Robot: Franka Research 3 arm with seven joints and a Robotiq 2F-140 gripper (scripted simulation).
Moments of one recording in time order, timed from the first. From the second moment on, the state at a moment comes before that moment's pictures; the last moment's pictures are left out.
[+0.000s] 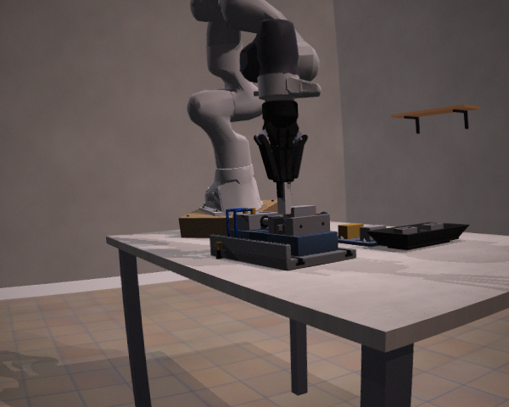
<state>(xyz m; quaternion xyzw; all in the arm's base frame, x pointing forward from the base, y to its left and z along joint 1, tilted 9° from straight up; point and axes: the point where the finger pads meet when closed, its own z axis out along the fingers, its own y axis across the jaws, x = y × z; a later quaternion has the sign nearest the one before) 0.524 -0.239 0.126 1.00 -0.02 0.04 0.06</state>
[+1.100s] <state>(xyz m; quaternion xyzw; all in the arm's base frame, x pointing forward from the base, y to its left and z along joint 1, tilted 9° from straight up) 0.526 -0.249 0.129 1.00 -0.03 0.04 0.07</state>
